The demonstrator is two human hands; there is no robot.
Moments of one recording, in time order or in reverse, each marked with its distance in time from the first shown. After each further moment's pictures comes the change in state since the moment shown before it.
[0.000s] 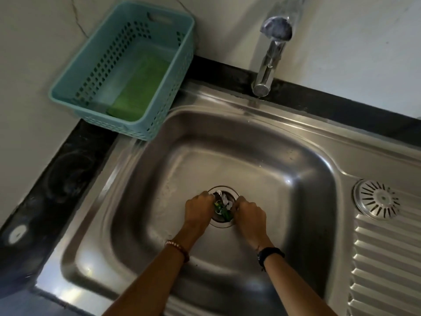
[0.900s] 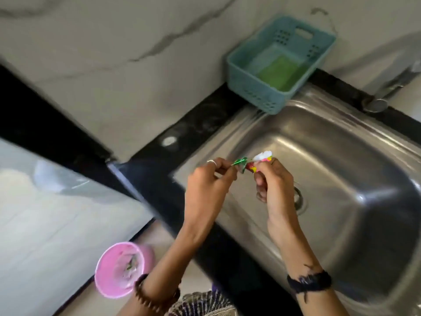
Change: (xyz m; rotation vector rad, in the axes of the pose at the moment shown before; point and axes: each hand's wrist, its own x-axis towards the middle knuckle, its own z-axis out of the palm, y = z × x) left_hand -0.244 -0.091 -0.136 -1.122 0.635 -0.316; right_hand -0.155 -0.223 -0.107 1.232 -0.147 -0.039
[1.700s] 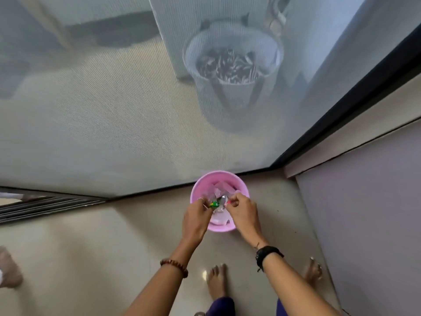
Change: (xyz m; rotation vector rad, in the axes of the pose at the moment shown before) left_hand -0.134 -0.589 -0.209 0.135 0.362 -0.742; right_hand -0.138 0.541 0.277 -1.000 -0.789 -0.055
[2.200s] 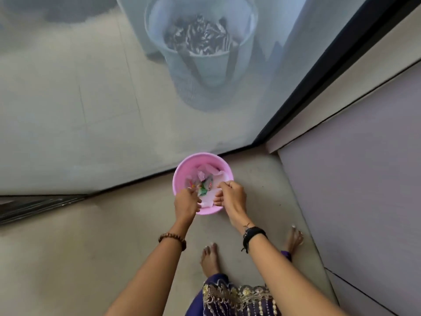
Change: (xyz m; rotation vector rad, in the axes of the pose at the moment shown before) left_hand 0.028 -0.014 0.040 -0.142 -0.116 -0.137; right_hand -0.001 0.015 0.006 0.545 0.094 0.408
